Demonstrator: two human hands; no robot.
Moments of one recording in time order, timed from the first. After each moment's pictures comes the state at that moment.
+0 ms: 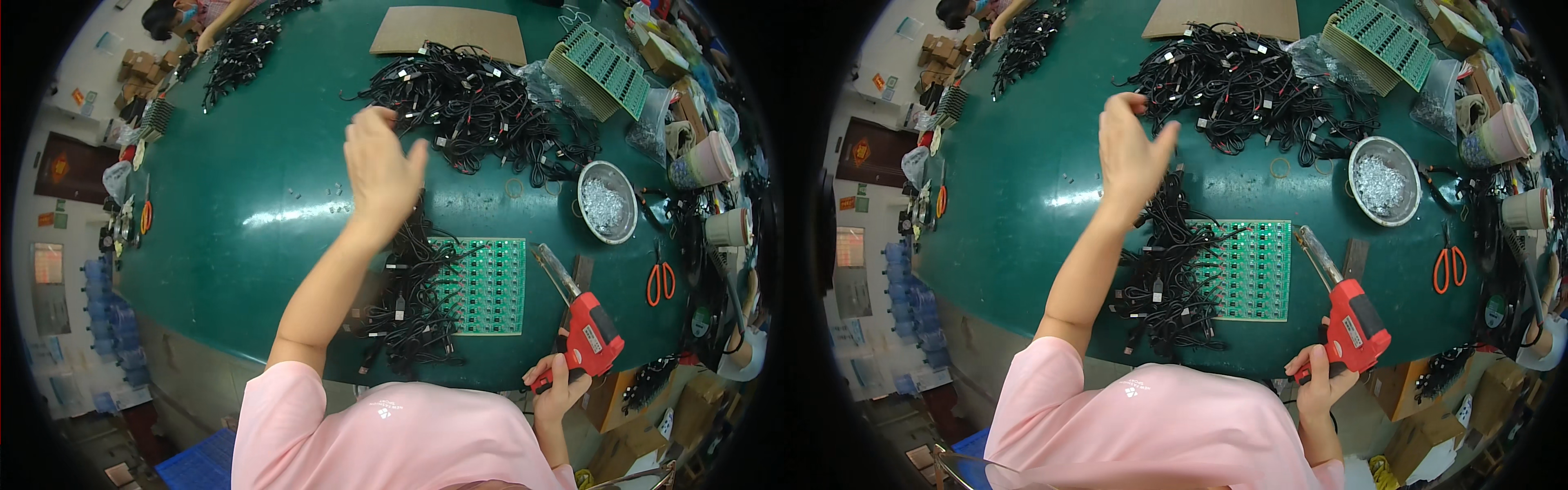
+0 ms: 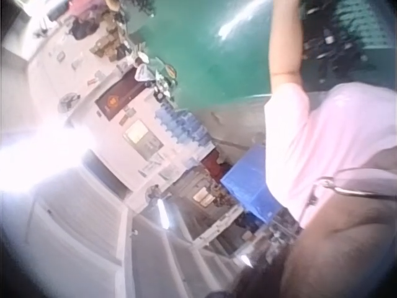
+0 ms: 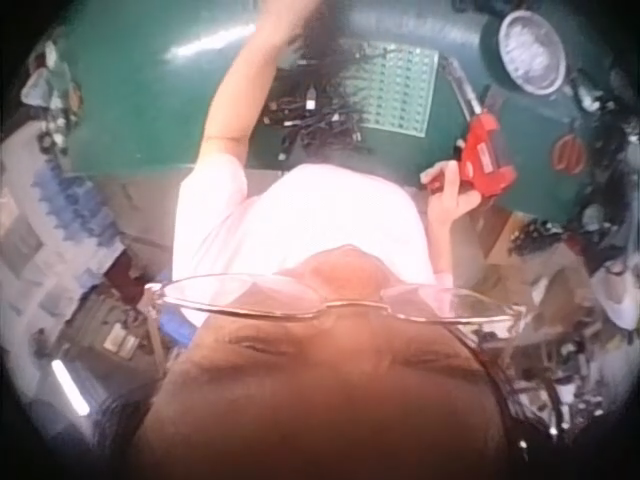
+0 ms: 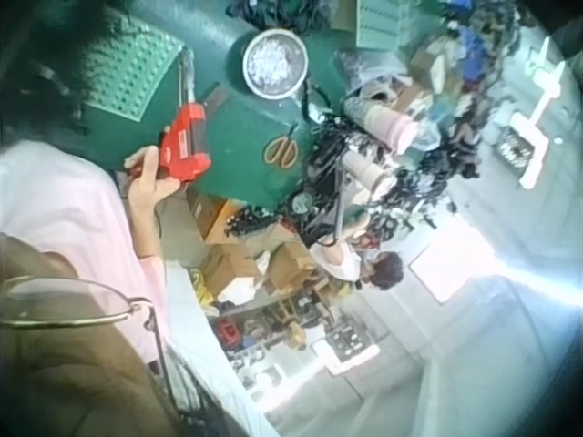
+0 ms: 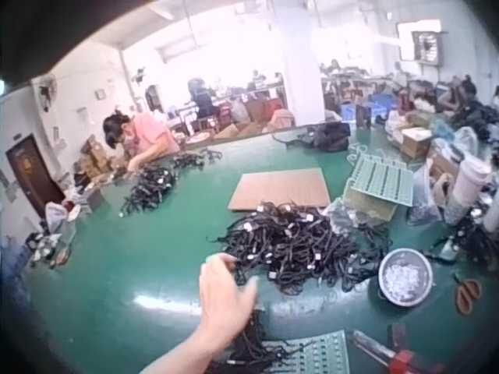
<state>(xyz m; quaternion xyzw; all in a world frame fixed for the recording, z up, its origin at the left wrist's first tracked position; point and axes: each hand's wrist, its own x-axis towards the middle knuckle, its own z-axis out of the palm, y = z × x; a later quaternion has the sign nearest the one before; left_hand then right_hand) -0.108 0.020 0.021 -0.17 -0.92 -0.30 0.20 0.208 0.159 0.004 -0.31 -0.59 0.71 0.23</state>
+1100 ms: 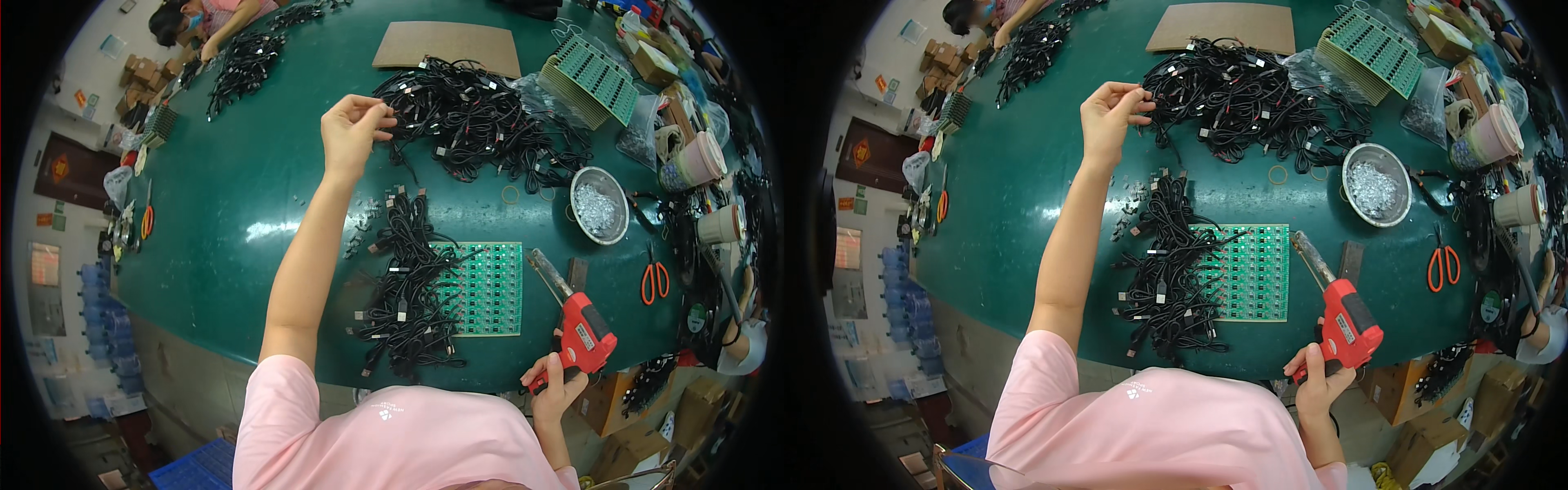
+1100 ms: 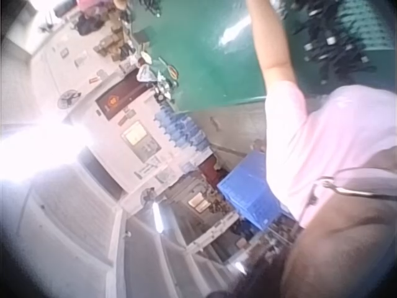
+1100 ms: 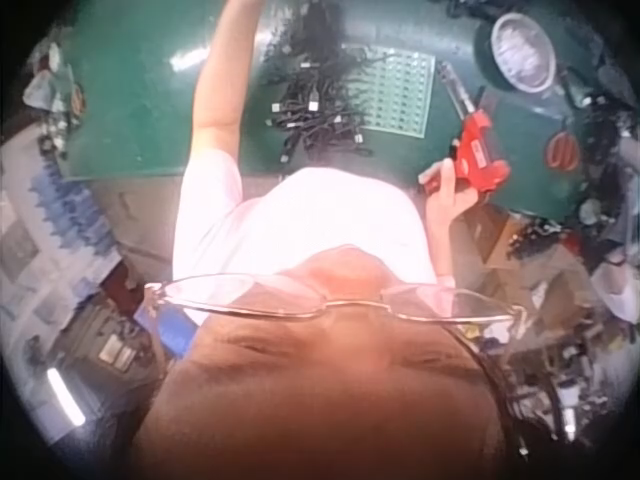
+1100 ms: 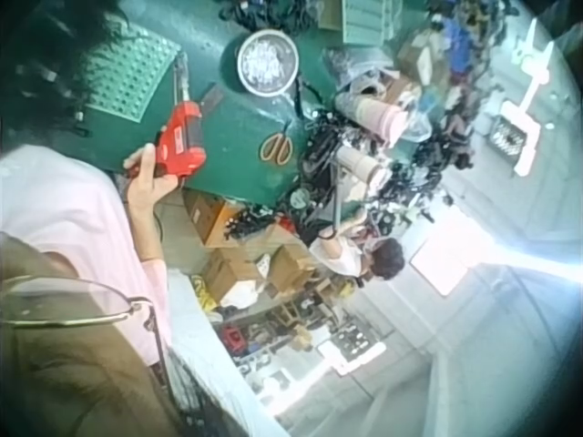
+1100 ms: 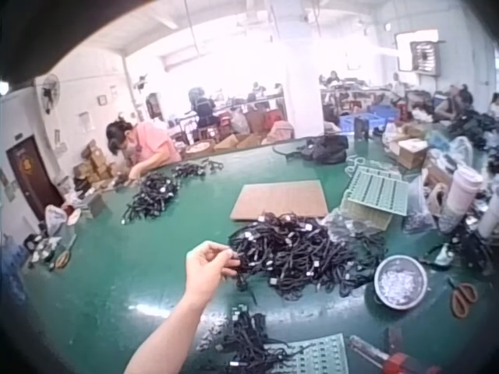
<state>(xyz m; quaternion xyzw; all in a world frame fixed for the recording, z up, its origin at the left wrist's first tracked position) -0.180 -0.013 0.015 -0.12 -0.71 -0.70 0.00 0.204 0.155 0.012 -0.30 -0.60 0.71 0.21</state>
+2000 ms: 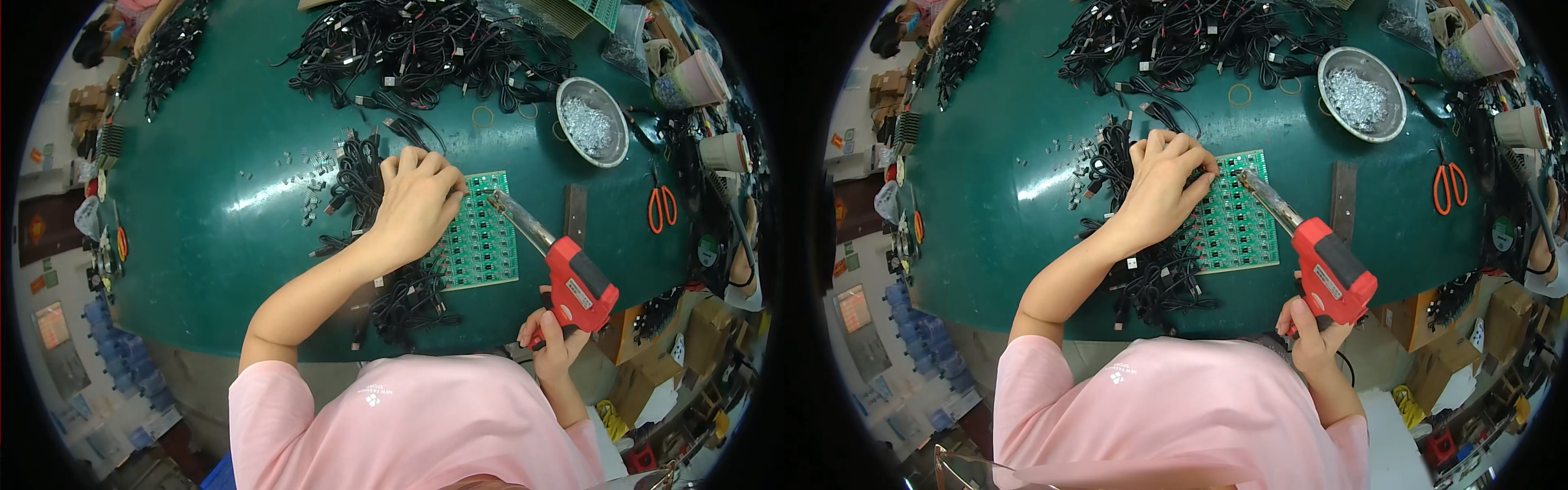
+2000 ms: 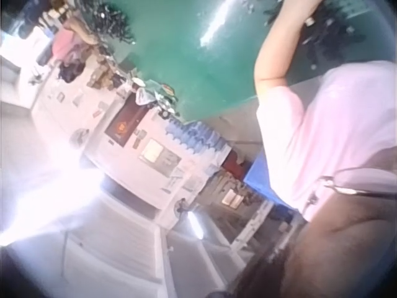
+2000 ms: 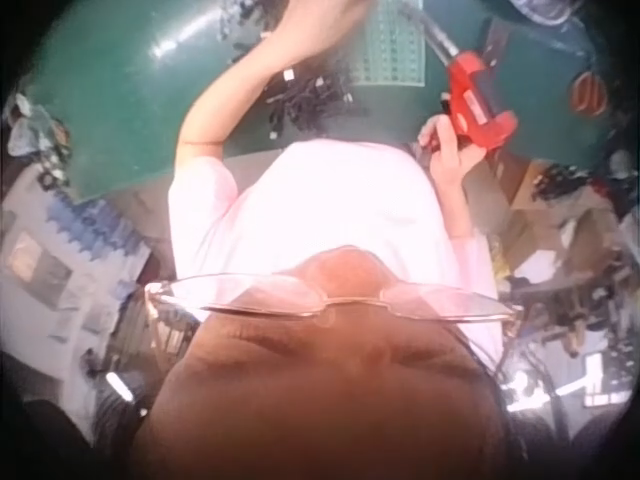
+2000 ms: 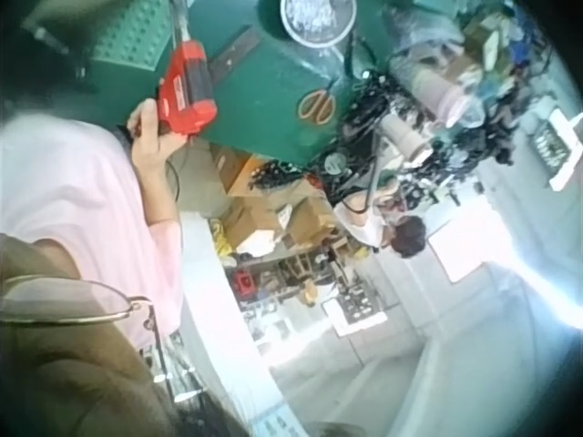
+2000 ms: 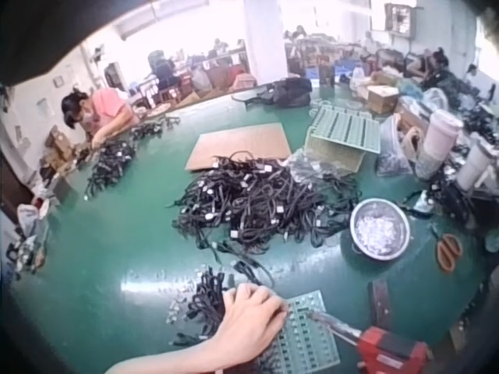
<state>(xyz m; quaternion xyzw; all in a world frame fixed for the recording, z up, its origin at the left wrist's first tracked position) -0.025 0.029 -0.017 -0.44 -0.84 -0.31 -0.08 0.211 0.150 0.004 -0.29 -0.58 0.74 0.17</state>
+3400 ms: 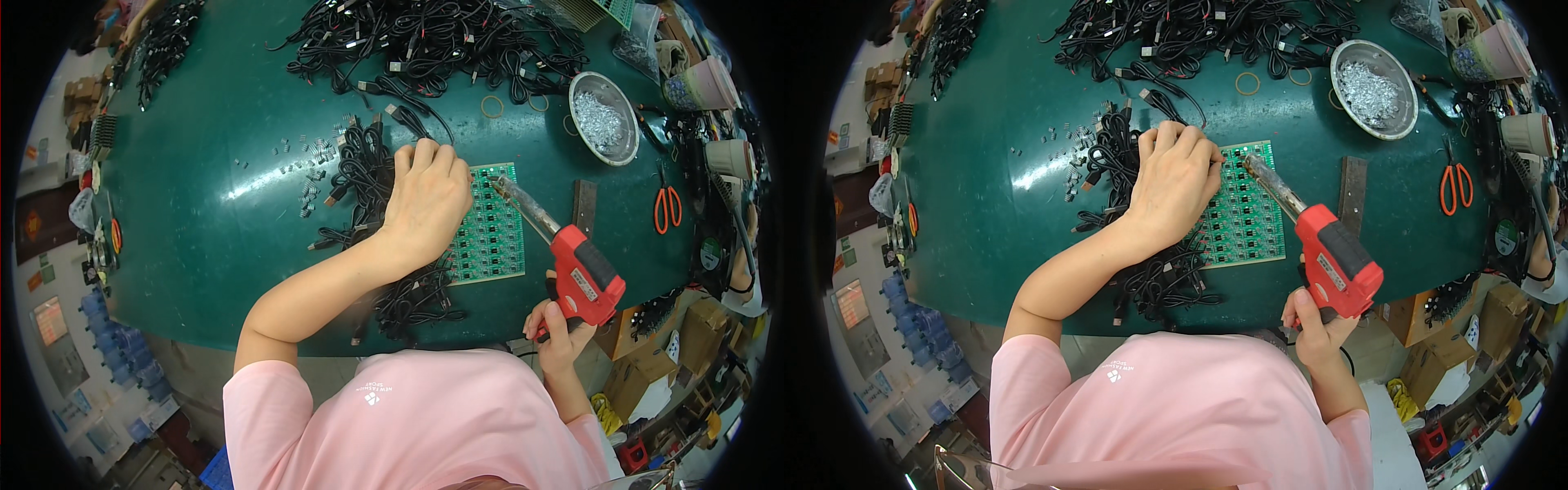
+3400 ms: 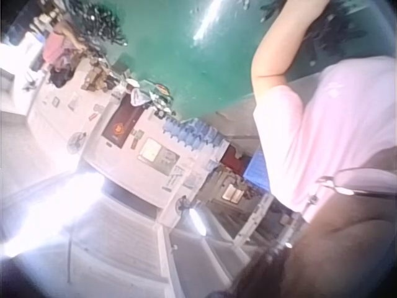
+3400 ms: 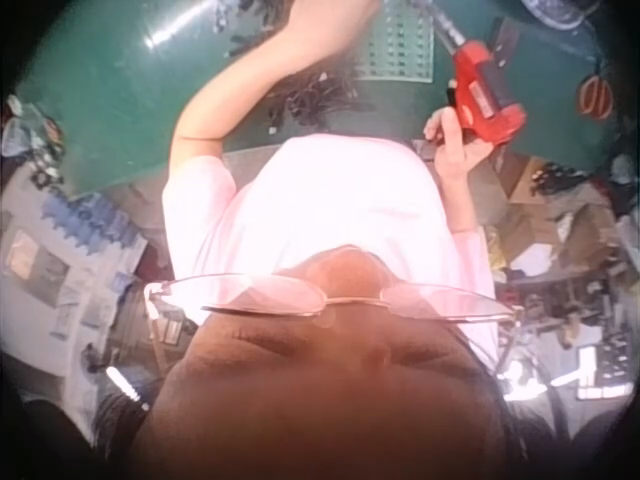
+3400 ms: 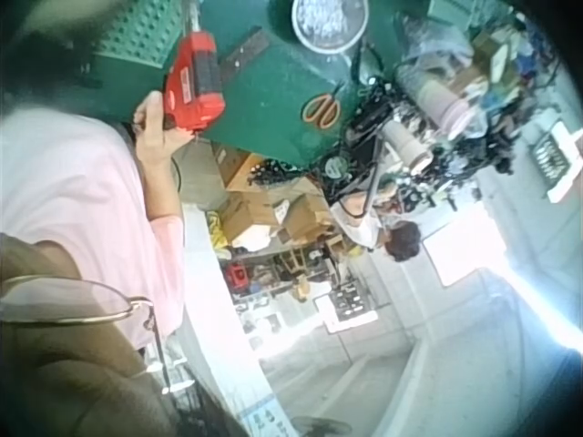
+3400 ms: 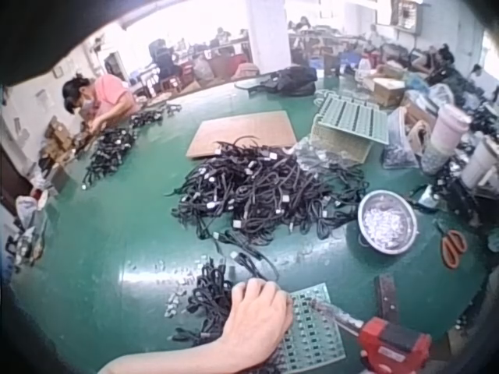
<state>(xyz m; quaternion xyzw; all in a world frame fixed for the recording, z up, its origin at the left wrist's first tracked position) -0.017 0.038 -0.029 -0.45 -0.87 -0.19 0.03 0.207 0.154 0.001 -0.30 -0.59 0.74 0.16</state>
